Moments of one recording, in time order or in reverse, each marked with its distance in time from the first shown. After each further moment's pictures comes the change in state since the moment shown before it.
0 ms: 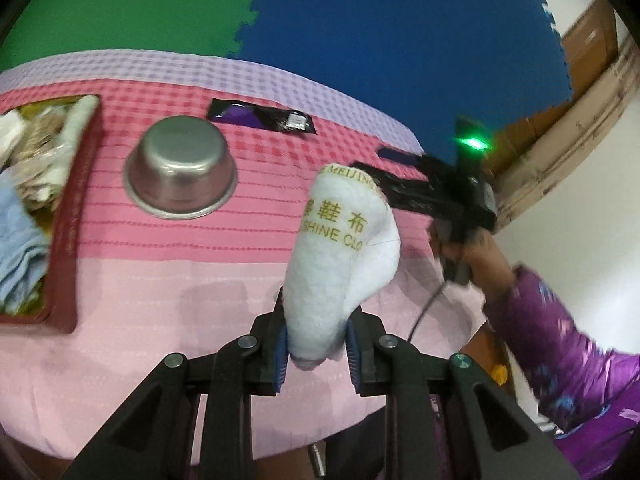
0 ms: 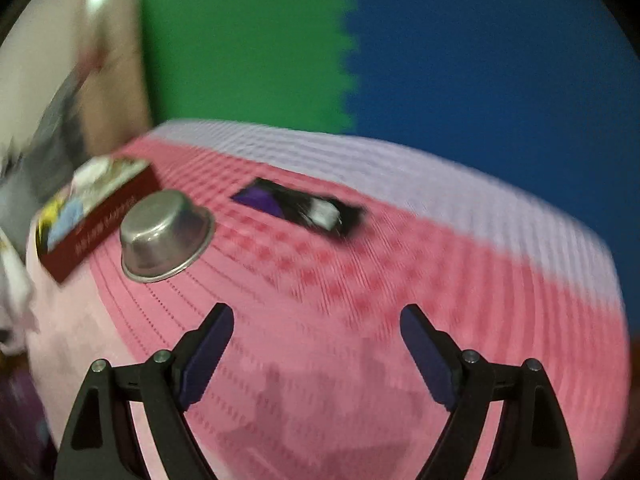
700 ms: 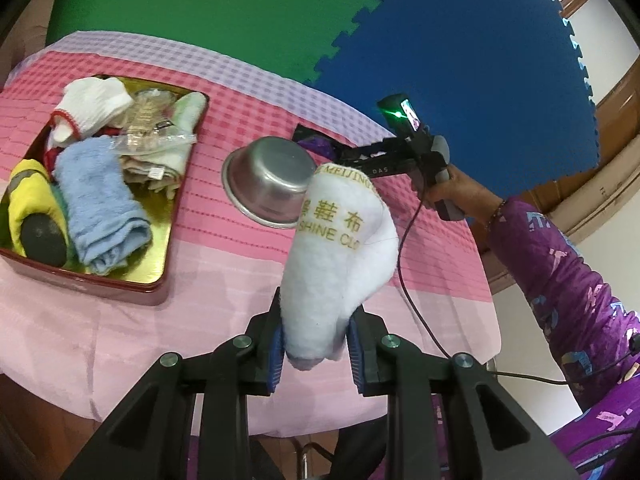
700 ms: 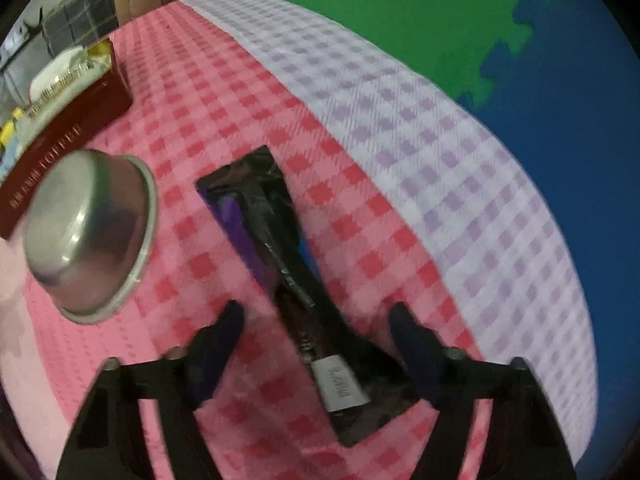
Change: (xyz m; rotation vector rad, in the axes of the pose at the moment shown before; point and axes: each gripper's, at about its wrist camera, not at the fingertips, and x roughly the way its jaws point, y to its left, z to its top) left arm -0.059 0.049 -0.011 -0.168 -0.094 0.076; right arm 0.164 0.017 0.101 -0.312 0.432 0.139
